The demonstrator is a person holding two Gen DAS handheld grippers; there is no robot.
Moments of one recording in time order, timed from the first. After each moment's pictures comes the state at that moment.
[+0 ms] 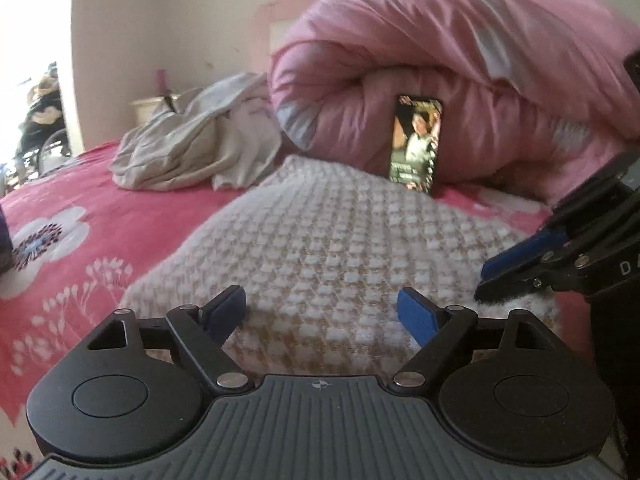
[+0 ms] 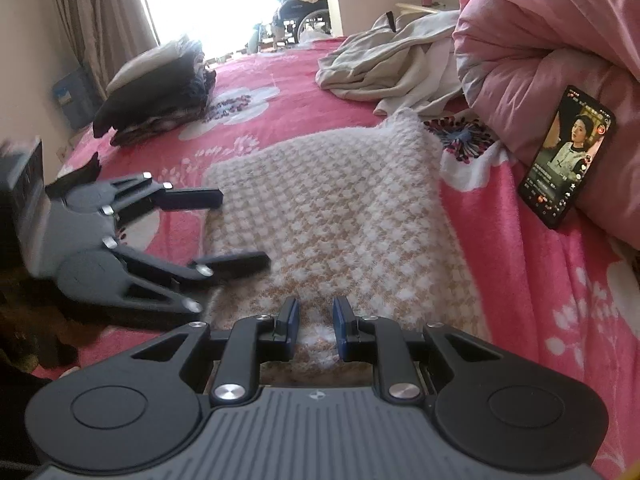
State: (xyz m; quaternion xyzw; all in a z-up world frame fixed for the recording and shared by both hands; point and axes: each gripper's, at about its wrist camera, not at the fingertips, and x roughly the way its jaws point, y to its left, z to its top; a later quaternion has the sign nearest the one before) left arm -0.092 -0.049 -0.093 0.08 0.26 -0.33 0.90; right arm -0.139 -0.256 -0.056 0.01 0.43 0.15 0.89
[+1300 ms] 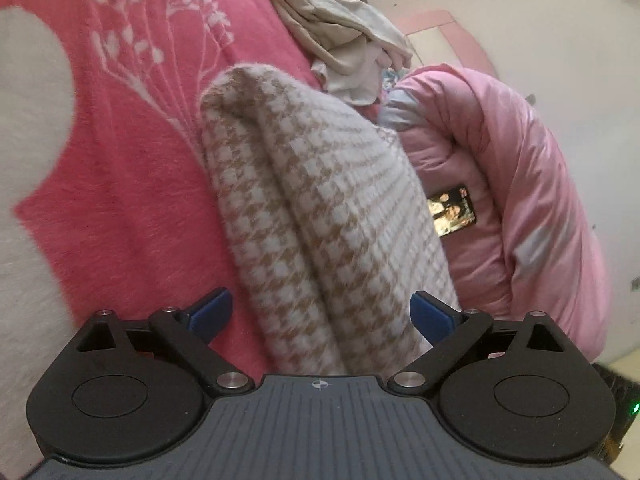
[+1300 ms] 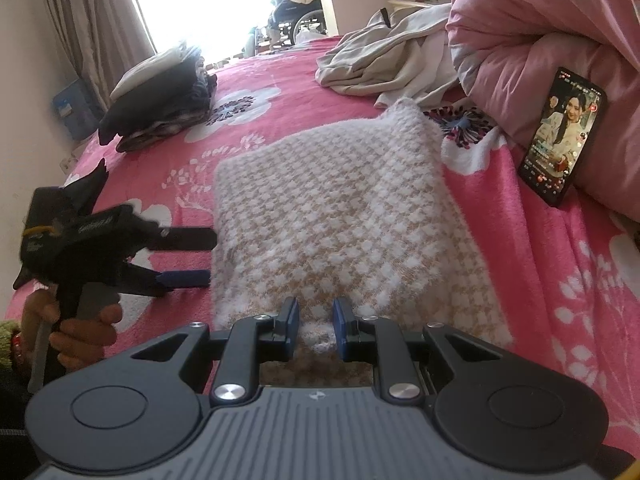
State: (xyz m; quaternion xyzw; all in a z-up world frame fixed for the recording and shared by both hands) left arm -0.053 0.043 -0.161 -0.38 0.45 -0.31 0.75; right arm -0.156 -0.259 -0.059 0.04 0.43 0.15 0.89
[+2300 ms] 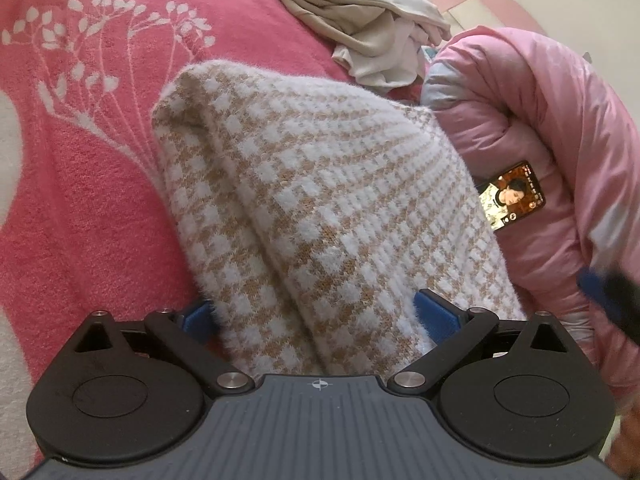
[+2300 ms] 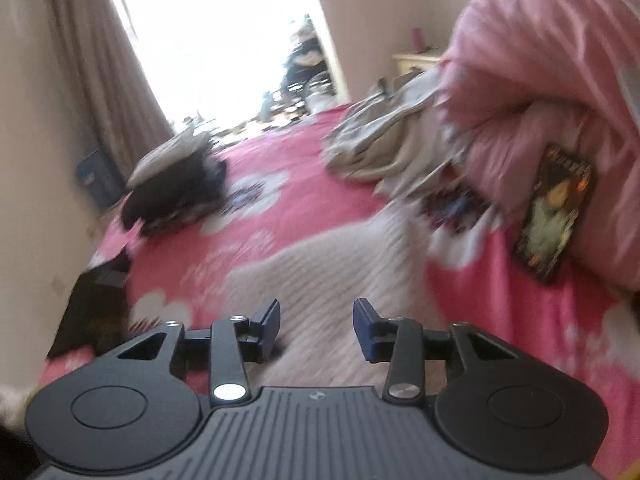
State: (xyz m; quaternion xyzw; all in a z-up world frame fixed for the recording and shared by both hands) left arm -0.038 -0.012 -0.148 -0.27 0.48 -0.22 0.80; right arm -0.100 -0.318 -0.003 0.11 0.35 0.17 0.91
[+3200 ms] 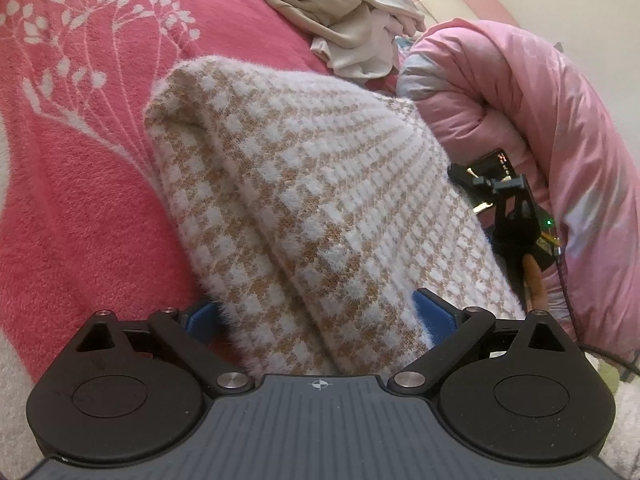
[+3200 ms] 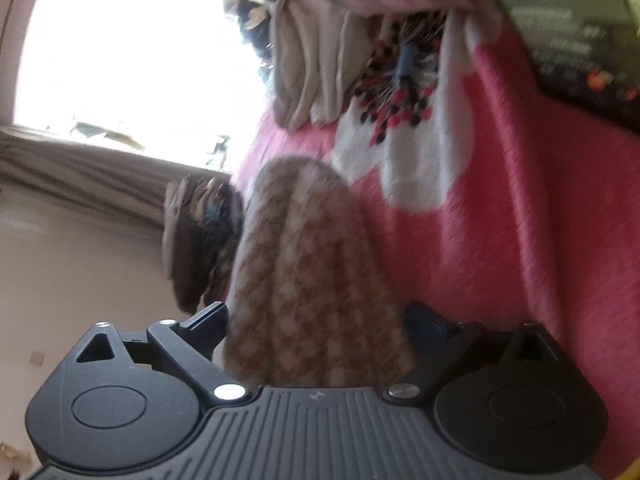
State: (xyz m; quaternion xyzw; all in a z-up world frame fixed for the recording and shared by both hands) left arm -0.036 0.003 -0.155 -0.27 0.48 -0.28 0.79; right arm 0.067 -0.403 -0.186 0.44 0.45 0.28 0.72
